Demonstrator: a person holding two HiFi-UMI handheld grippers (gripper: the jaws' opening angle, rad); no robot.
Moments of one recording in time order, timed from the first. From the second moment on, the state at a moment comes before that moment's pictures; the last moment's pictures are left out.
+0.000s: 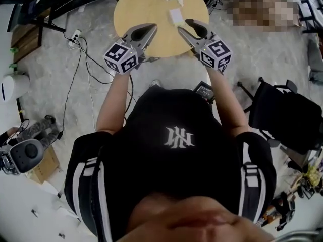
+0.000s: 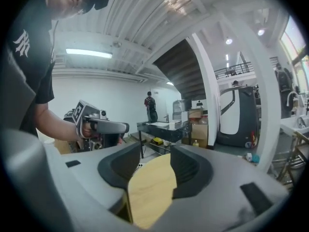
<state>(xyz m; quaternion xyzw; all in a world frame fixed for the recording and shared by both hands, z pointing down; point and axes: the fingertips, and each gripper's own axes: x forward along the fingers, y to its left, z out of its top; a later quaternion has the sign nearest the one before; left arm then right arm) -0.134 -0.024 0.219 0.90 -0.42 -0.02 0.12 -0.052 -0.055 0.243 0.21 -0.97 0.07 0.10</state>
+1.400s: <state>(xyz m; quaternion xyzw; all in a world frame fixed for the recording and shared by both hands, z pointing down) -0.117 -0.099 0.399 0.87 -0.45 0.04 0.19 -0.065 -0.210 0.530 0.28 -0.90 0.18 0.29</state>
